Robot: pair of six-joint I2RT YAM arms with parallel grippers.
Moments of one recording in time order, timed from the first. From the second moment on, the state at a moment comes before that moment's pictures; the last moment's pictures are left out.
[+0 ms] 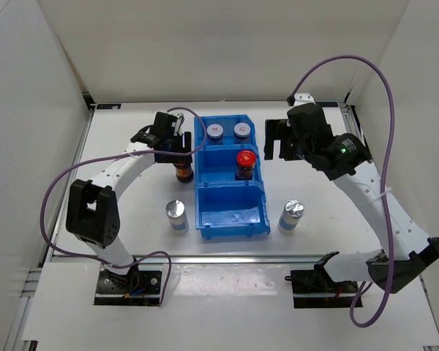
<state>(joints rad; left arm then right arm) -0.36 1.66 1.32 -0.55 0.00 -0.28 0.63 1.30 1.62 -1.00 0.28 0.35</state>
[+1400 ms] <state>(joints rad) -0.63 1.74 1.41 -0.49 -0.10 -0.33 0.63 1.14 1.37 -1.11 0.32 0.41</state>
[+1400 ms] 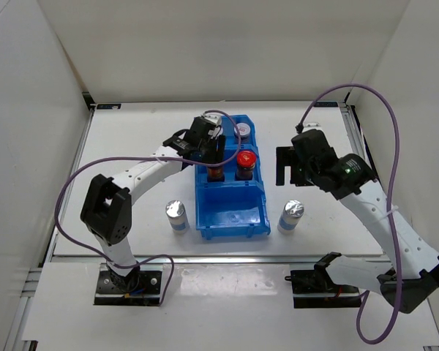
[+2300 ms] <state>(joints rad) -0.63 1.52 1.49 -0.47 -0.16 -0.32 0.63 1.22 1.15 -1.20 0.21 0.63</state>
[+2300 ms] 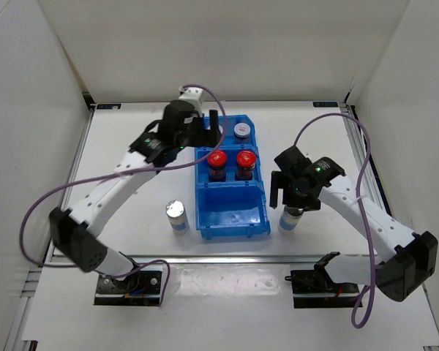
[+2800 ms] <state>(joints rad) -0.63 0.90 1.02 -0.57 -0.22 -0.36 0.64 1.24 1.03 -1.18 0.20 0.73</state>
